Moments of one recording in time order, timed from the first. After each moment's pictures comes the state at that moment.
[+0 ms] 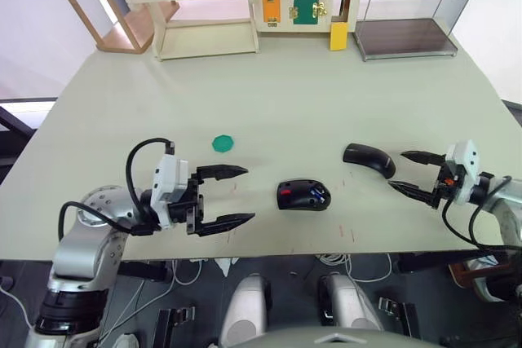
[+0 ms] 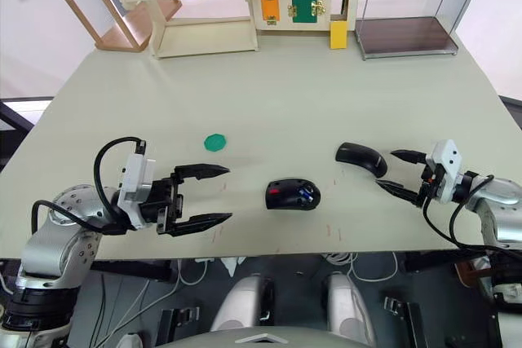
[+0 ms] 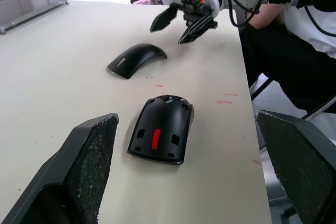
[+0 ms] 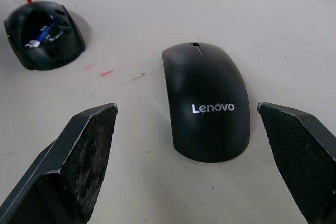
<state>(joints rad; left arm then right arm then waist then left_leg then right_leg) -0.01 0.72 0.17 -0.33 -0.59 0.26 -1.27 -0.30 -0.71 -0.11 0.39 0.38 0.02 1.24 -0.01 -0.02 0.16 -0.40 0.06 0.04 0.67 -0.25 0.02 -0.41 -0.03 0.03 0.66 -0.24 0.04</state>
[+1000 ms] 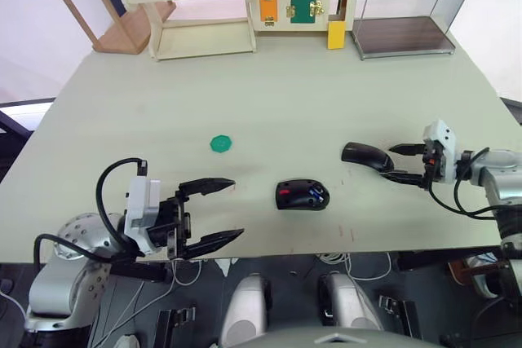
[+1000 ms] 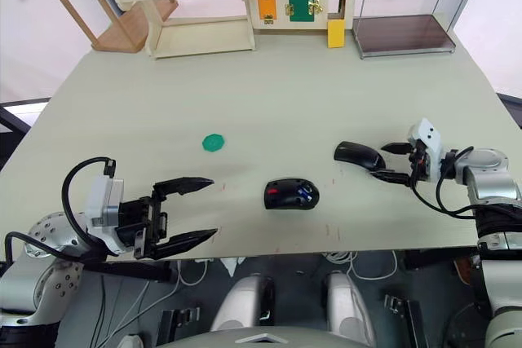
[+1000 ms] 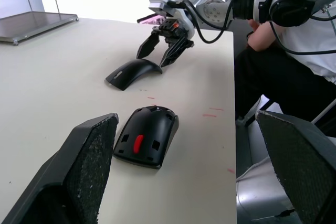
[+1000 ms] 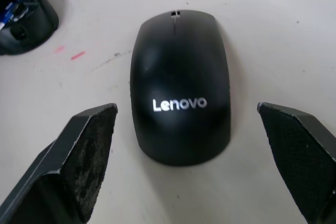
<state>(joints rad) 0.16 0.71 0.27 -0.40 -0.69 0.20 -1.28 -0.57 -0.71 0.00 0.63 0.24 0.13 1.33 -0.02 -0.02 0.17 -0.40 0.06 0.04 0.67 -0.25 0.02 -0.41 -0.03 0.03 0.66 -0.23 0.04</state>
